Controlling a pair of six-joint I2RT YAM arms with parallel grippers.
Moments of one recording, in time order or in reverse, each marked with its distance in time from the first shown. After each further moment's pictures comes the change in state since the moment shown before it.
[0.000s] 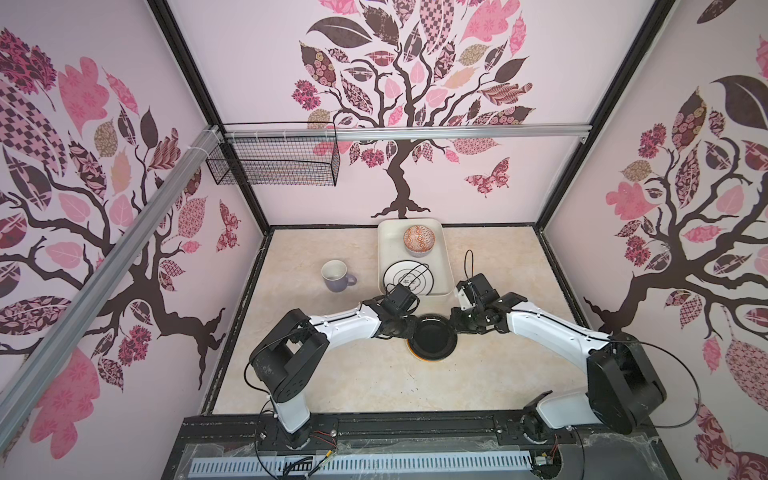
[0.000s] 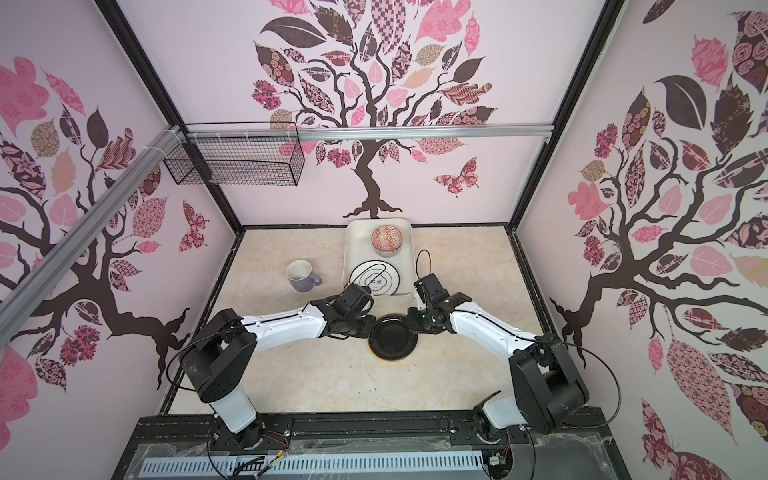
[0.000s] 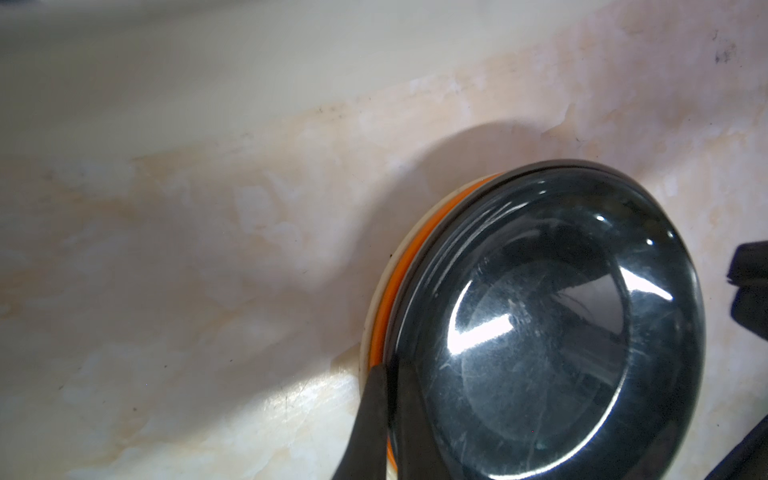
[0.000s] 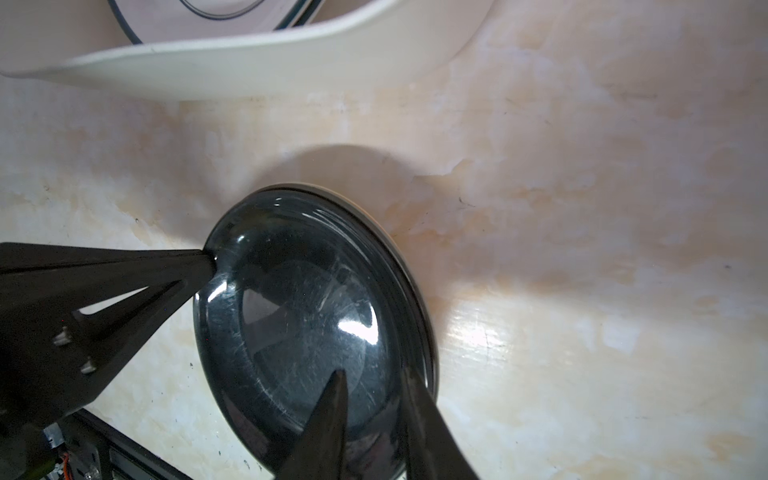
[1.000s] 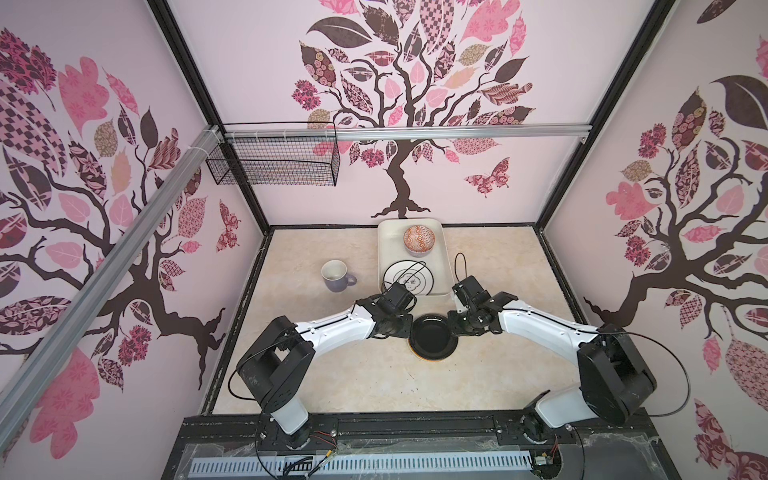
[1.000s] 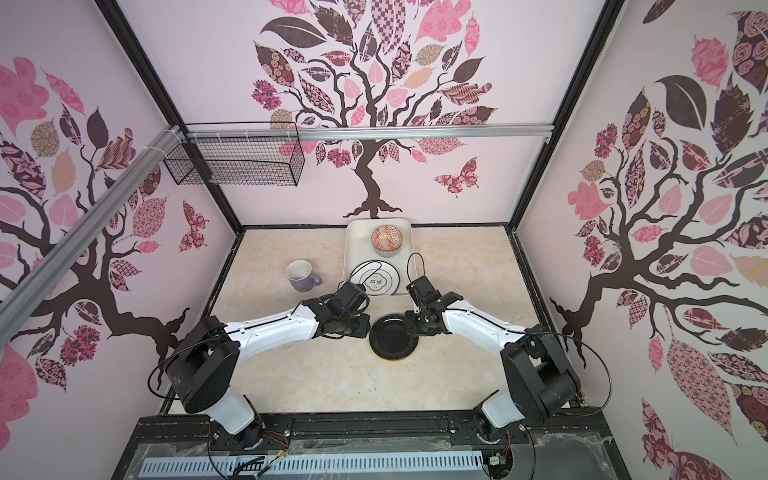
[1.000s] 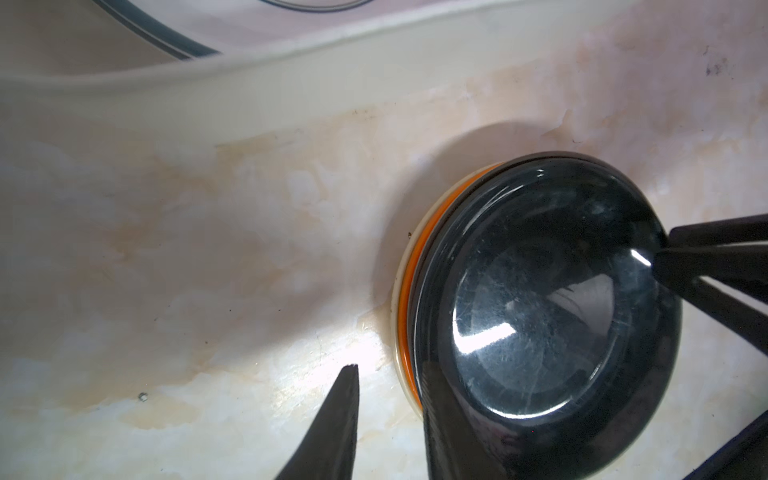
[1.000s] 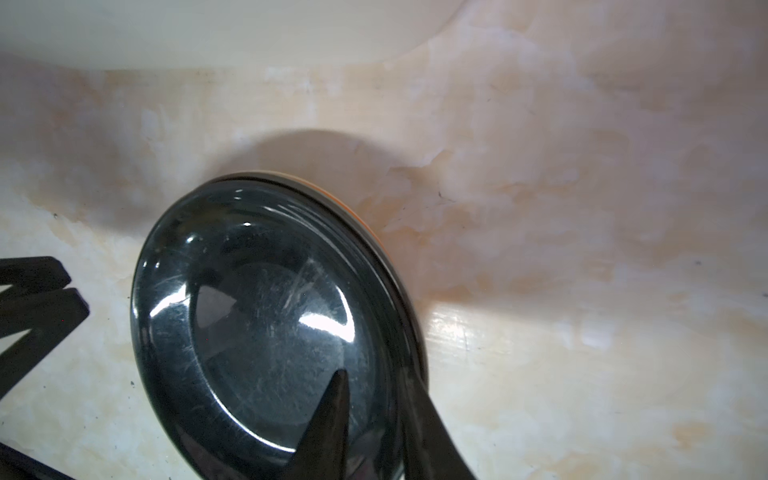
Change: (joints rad) left arm -0.001 -0.087 -0.001 -0.089 -0.051 -0.009; right arm 0.042 0.049 0.025 -0.039 0.113 -0.013
